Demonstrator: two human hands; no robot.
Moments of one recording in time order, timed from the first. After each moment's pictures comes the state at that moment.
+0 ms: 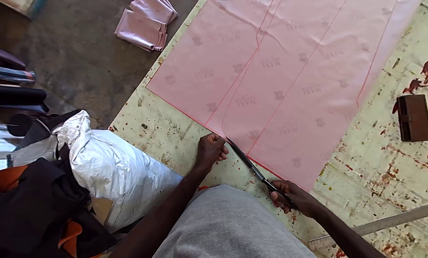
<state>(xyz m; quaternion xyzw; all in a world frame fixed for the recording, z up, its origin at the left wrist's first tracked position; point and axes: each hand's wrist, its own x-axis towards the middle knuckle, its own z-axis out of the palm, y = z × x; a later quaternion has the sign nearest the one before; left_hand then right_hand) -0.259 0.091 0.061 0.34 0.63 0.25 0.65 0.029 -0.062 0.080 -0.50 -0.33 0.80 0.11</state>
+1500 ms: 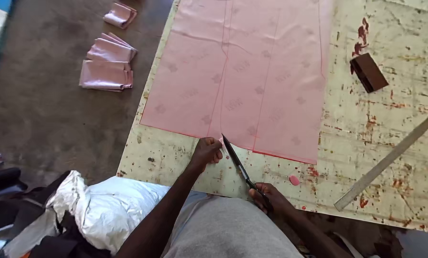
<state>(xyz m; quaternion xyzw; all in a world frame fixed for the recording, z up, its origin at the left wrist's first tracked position) -0.315 0.151 0.063 0.48 0.50 0.06 0.72 -0.150 -0.095 0.079 -0.58 -0.18 0.72 0.33</state>
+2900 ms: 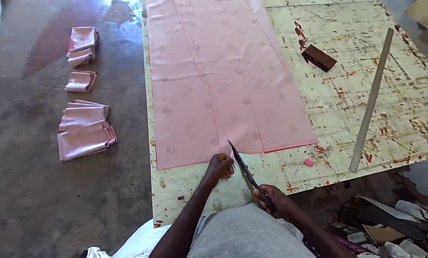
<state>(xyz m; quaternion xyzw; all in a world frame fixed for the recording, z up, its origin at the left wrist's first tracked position) -0.346 0.201 0.077 0.56 0.35 -0.05 0.75 -0.259 -0.043 0.095 -0.66 -0.07 0.62 0.41</state>
